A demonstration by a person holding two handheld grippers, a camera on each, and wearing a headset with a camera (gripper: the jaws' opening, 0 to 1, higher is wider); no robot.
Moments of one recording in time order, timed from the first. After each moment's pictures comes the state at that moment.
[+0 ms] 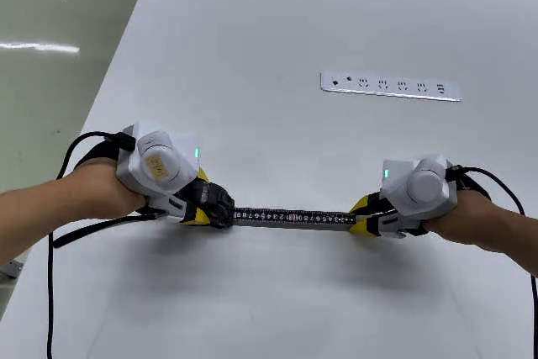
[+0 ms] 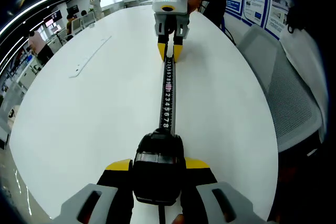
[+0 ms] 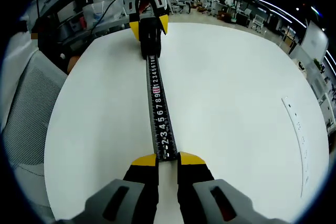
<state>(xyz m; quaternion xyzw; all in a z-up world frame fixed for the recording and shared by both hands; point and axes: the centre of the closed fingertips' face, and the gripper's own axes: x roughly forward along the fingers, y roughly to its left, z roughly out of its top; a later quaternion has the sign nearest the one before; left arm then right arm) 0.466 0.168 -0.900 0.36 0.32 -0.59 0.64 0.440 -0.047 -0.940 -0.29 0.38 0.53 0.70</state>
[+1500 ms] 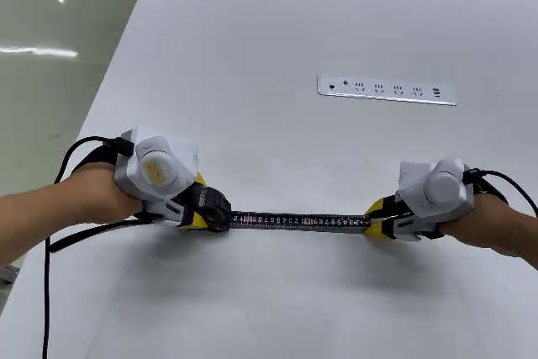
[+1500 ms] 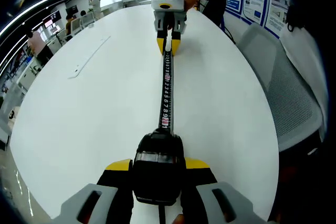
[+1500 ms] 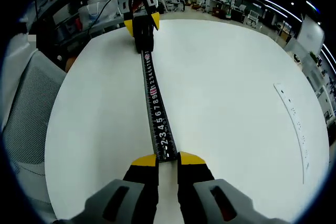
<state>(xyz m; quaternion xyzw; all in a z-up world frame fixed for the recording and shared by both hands) 0.464 0.167 -0.901 0.37 0.32 -0.59 0.64 0.441 -0.074 -0.941 -0.28 0.39 0.51 0.71</state>
